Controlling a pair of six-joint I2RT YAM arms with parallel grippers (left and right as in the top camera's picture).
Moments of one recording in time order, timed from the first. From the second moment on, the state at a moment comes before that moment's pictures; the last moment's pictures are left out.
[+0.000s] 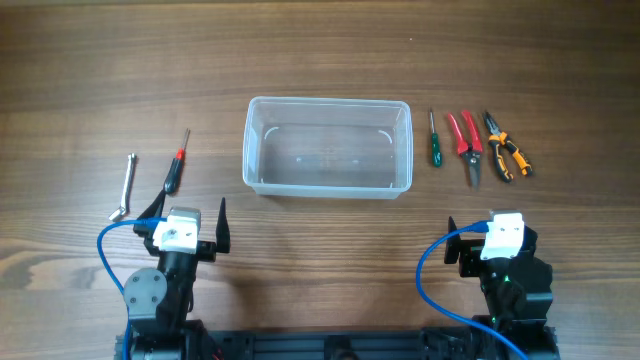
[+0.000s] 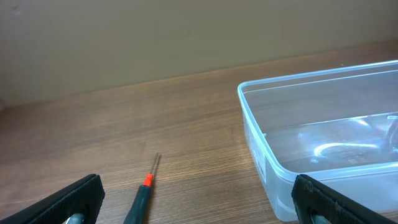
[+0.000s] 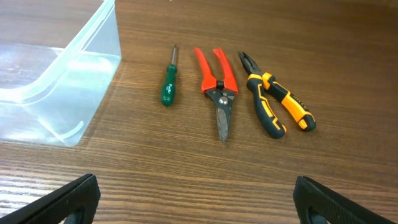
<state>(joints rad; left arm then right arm) 0.03 0.01 0.07 -0.21 0.12 0.14 0.02 0.01 0.16 -0.61 0.03 -0.10</state>
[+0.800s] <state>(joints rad) 0.03 0.01 0.06 -0.02 0.12 0.14 0.02 0.02 0.15 -0.42 -0.11 -0.10</state>
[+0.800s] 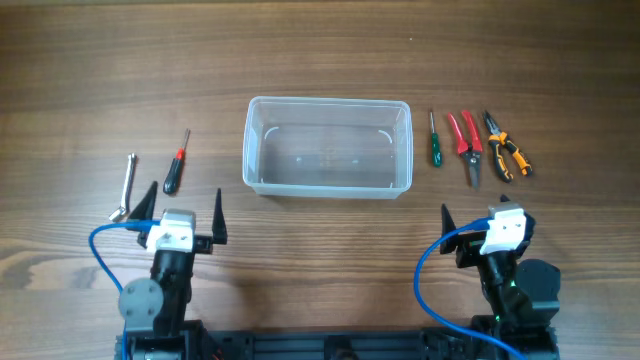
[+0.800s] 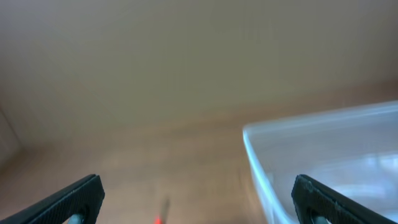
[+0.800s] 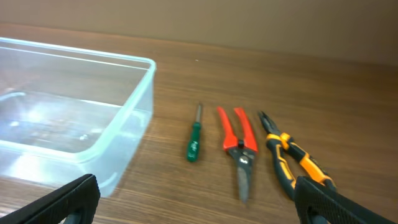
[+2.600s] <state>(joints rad) 0.11 1.37 1.01 -0.49 0.21 -0.06 -0.40 1.90 1.21 -0.69 -0.05 -0.50</state>
